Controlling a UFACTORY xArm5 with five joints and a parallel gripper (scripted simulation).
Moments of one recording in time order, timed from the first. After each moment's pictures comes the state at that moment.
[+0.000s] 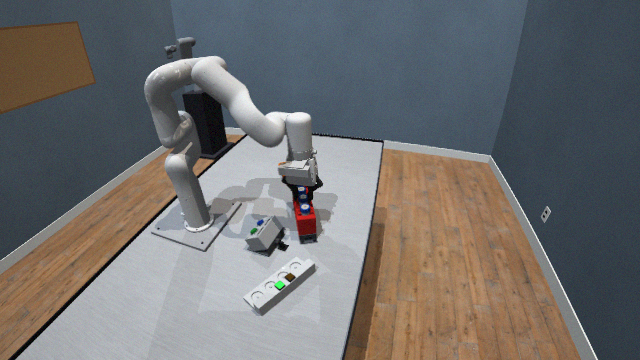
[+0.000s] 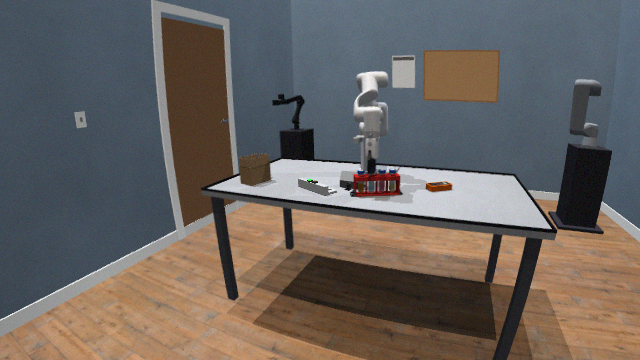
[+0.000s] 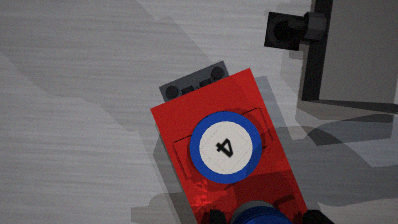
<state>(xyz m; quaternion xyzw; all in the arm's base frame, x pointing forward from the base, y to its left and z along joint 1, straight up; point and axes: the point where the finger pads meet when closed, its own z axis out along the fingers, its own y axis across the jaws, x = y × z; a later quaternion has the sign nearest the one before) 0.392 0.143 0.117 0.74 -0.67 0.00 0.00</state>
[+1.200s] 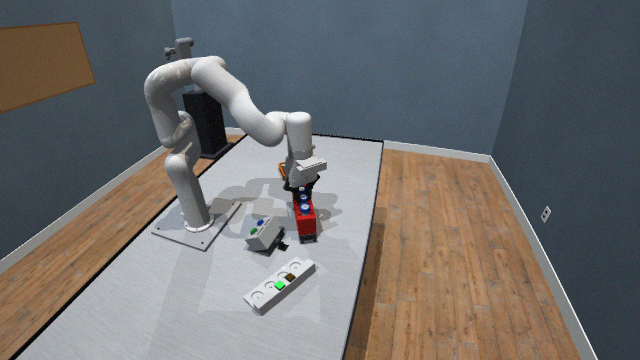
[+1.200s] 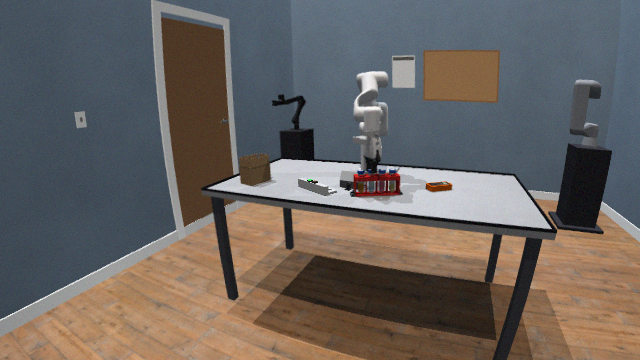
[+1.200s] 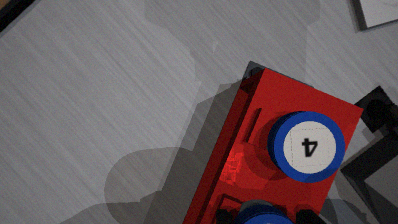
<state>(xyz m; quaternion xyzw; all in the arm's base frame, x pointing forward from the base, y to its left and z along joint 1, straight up) 0.392 0.144 0.118 0.94 -0.34 0.00 0.00</state>
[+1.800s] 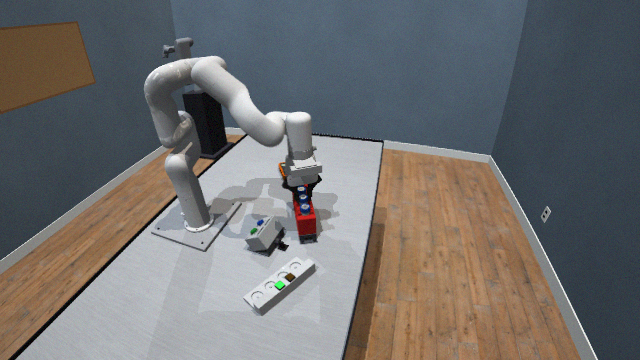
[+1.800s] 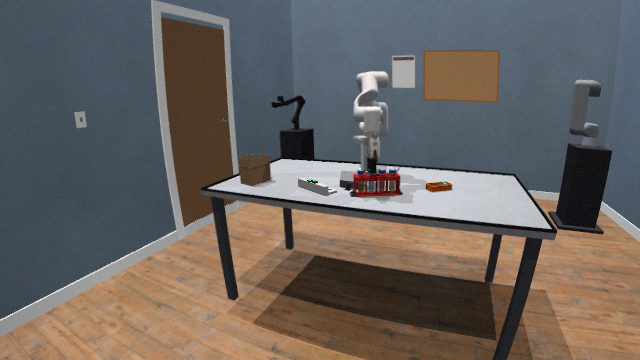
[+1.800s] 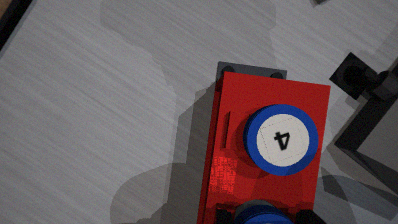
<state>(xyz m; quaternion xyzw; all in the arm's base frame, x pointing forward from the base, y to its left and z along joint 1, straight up) 0.392 0.144 0.118 0.89 -0.46 0.00 0.00</state>
